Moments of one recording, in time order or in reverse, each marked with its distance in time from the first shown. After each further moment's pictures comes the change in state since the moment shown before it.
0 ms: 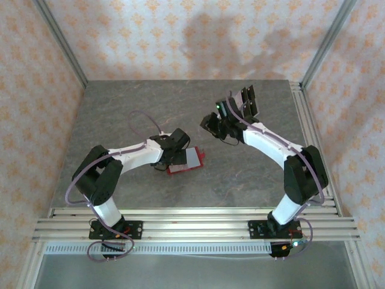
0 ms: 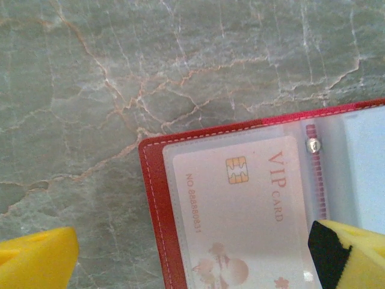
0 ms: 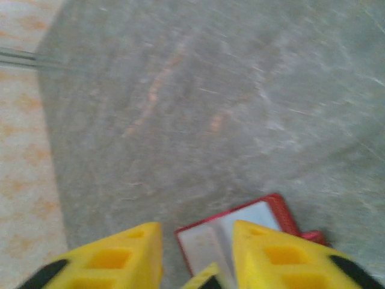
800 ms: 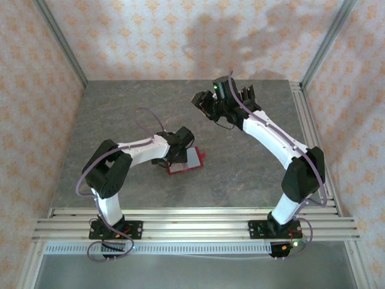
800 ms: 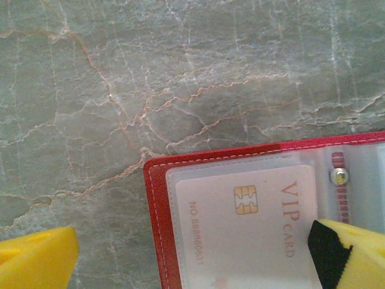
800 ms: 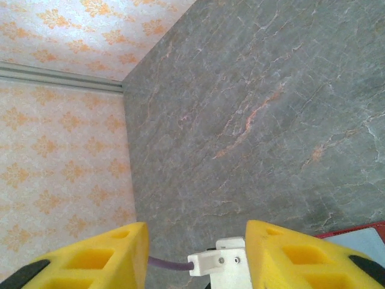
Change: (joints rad) left arm 0.000 0.110 0.113 -0.098 -0.061 -0.026; right arm 0.034 0.031 0.339 -0.101 0.013 0.075
